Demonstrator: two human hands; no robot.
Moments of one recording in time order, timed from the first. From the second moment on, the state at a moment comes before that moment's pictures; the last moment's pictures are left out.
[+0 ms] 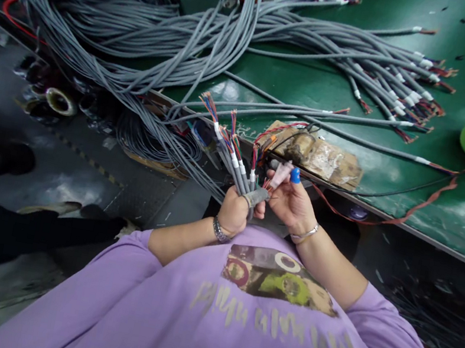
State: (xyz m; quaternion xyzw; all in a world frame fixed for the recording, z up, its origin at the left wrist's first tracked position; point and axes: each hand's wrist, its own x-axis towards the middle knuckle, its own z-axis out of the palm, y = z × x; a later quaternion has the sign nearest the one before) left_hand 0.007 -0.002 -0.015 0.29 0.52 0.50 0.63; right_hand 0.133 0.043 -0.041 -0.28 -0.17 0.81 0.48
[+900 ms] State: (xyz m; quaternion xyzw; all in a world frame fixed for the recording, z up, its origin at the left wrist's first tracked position) left_hand -0.013 -0.004 -0.014 0.33 0.44 0.55 0.63; right_hand 0.145 0.039 -0.038 -0.32 -0.17 0.82 0.45
